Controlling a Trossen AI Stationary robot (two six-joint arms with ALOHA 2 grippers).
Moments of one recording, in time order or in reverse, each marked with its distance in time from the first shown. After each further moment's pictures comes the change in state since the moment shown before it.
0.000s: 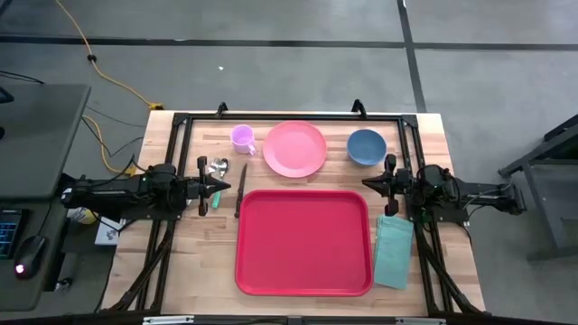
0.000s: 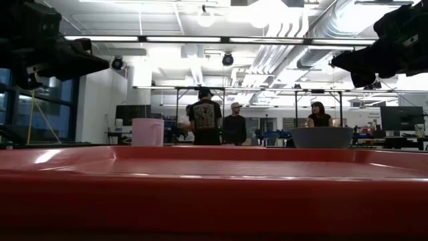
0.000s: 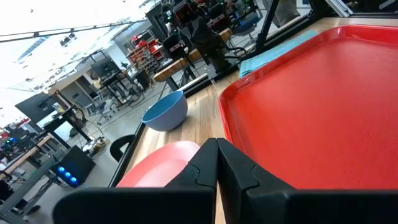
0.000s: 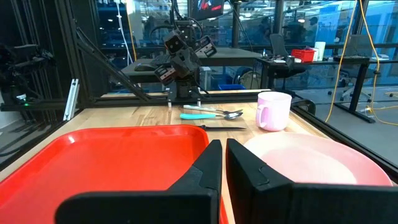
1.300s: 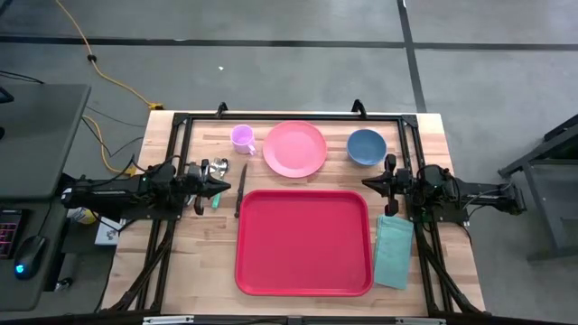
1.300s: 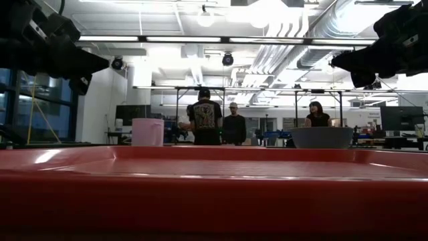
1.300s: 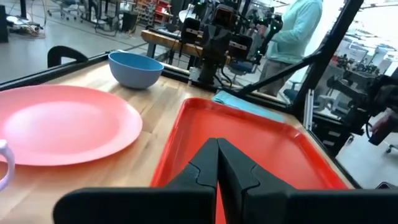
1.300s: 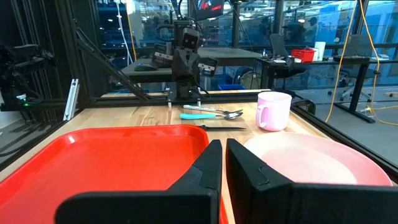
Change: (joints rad) left arm 0.000 -0.001 0.000 0.010 0.001 -0.859; right arm 0.000 0.000 0.000 0.000 0.000 0.000
